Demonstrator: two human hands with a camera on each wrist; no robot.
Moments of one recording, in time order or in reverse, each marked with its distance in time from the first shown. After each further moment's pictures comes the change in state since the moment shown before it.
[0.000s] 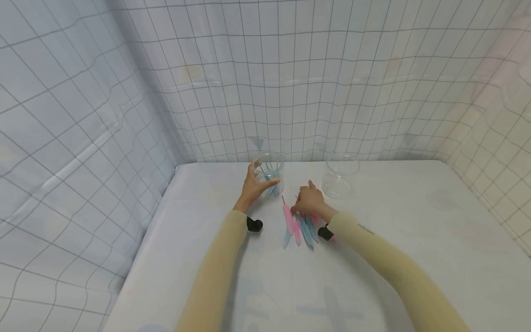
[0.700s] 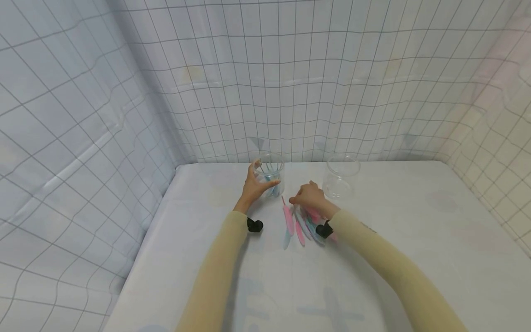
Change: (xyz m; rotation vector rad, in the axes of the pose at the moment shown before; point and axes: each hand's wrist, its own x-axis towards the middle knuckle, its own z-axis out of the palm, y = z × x) left_hand -0.002 0.001 0.002 -0.006 0.000 -0.005; right_hand -0.006 -0.005 -0.016 0.211 0.002 0.063
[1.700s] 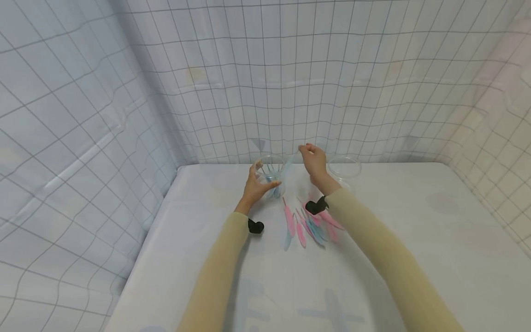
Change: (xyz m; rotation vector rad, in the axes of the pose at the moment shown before) left_hand 0.000 -0.001 0.002 0.007 0.004 0.009; right_hand 0.028 -0.035 -0.063 0.956 0.473 0.035
